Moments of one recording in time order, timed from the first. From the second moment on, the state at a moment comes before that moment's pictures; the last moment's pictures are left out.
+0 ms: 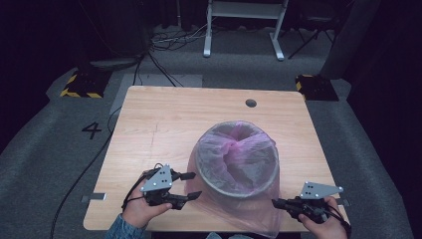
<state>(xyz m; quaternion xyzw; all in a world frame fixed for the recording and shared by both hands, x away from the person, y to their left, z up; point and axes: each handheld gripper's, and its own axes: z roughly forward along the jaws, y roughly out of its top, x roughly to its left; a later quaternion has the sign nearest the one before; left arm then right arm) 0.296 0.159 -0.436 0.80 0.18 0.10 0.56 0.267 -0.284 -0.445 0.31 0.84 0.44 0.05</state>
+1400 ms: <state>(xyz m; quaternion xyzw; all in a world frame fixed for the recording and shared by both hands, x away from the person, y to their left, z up) 0.325 0.141 -0.459 0.83 0.17 0.07 0.52 0.283 -0.274 -0.444 0.26 0.85 0.45 0.06</state>
